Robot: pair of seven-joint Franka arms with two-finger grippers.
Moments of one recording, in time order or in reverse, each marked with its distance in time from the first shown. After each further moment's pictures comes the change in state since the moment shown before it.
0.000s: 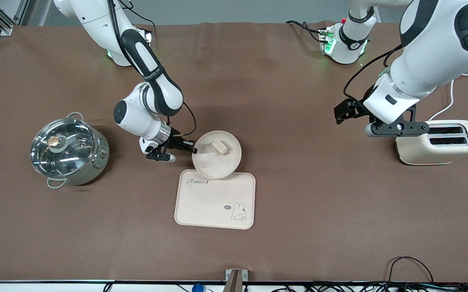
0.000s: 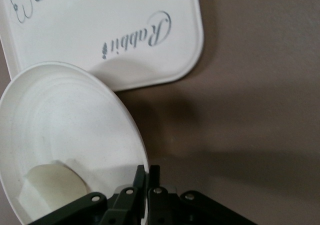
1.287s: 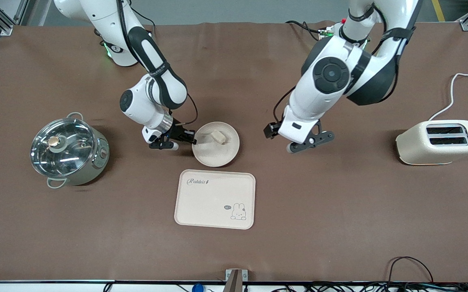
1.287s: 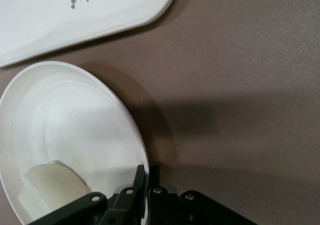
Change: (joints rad) left arm -0.255 0.211 -0.015 -0.047 0.000 0.272 -0.564; right arm 0.069 -0.006 0.006 -0.091 0.091 0.099 -0.109
